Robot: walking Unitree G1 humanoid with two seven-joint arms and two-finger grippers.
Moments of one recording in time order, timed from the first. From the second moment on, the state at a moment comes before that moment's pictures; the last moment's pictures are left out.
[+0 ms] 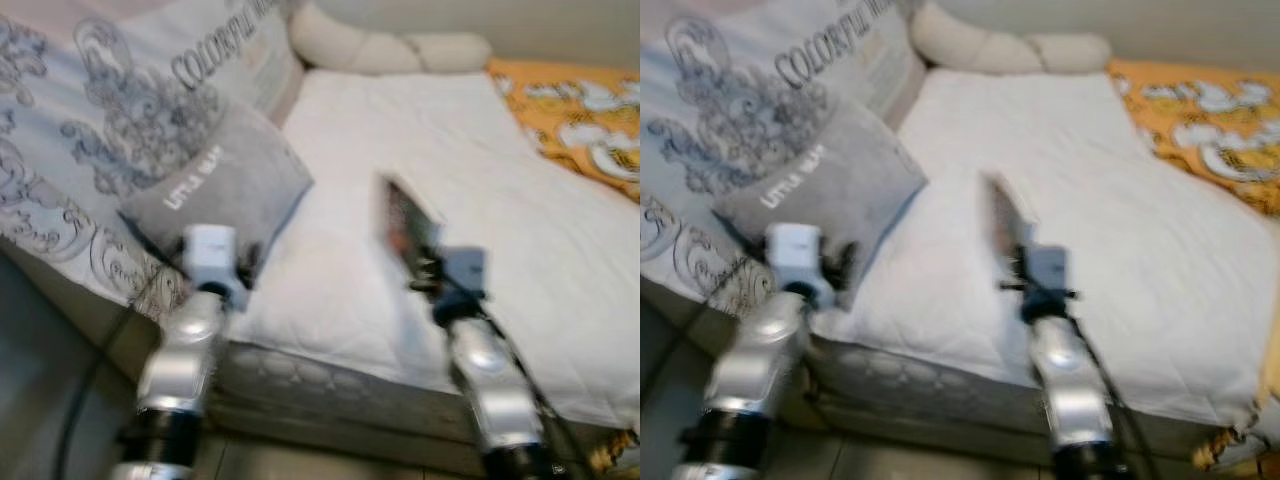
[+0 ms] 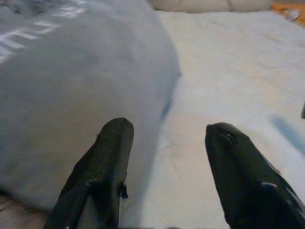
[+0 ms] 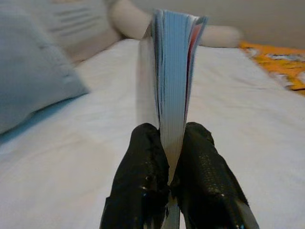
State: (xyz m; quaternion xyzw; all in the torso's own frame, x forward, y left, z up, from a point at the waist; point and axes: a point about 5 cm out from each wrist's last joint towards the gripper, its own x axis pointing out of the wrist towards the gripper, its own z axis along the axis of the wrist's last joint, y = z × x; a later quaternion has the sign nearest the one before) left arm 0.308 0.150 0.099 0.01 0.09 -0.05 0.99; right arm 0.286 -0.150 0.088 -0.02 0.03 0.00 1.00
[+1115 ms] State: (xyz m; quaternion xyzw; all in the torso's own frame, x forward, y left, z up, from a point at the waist) left arm 0.307 0.162 0.101 0.02 0.10 -0.07 0.99; right arm 0.287 -0.152 0.092 0.00 0.02 -0.02 1.00
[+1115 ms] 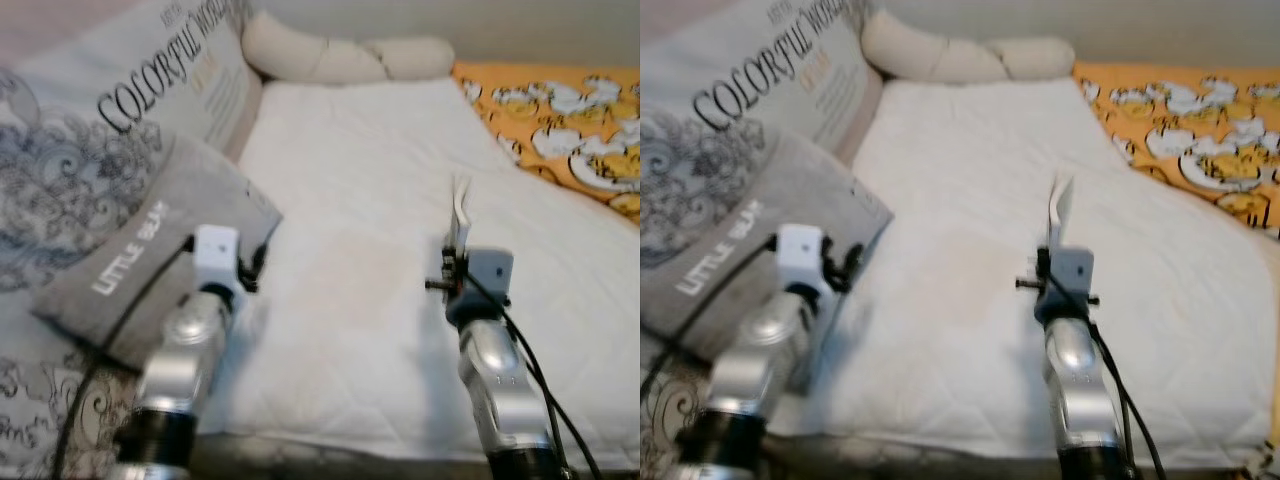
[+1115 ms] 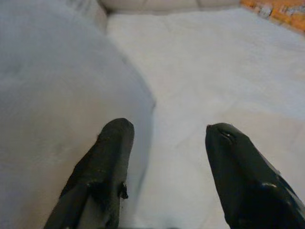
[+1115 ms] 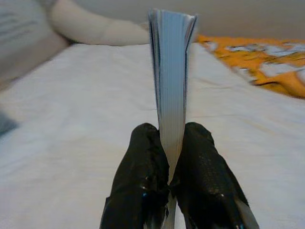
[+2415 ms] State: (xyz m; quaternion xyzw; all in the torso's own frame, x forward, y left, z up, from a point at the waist) left arm 0.299 0.175 0.112 0.05 0.05 -0.07 1.00; right arm 0.289 -0.140 0.092 0.04 0.03 0.03 1.00
